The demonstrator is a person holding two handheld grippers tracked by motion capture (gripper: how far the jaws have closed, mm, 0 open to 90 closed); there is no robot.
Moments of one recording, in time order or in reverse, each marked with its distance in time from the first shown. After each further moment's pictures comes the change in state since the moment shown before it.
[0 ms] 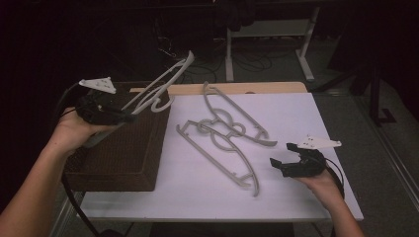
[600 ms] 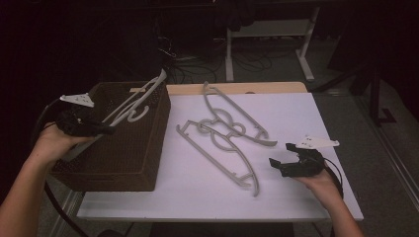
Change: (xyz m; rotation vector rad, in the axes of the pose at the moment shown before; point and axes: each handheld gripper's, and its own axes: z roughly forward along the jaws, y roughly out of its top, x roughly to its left) left arm 0.042 -0.072 0.004 0.047 0.021 -0.123; right arm 0.000 0.000 0.003 0.014 -0.006 -0.005
